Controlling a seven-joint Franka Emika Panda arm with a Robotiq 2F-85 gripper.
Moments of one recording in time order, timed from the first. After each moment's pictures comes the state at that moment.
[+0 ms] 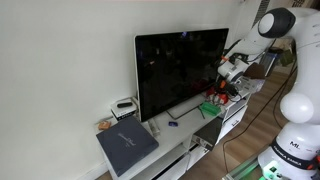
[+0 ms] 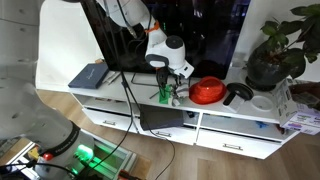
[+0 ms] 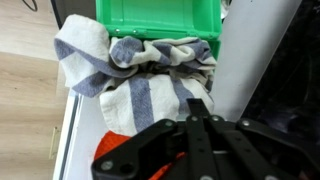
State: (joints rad) arm -0.43 0.59 0.01 -2.09 0.94 2.88 -0.25
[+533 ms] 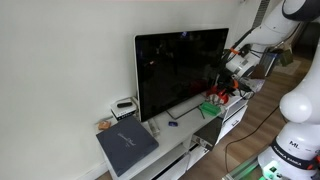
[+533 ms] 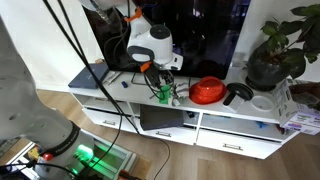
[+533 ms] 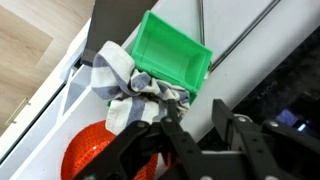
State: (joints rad) arm -0.46 0.28 0.04 -2.40 0.89 2.82 -0.63
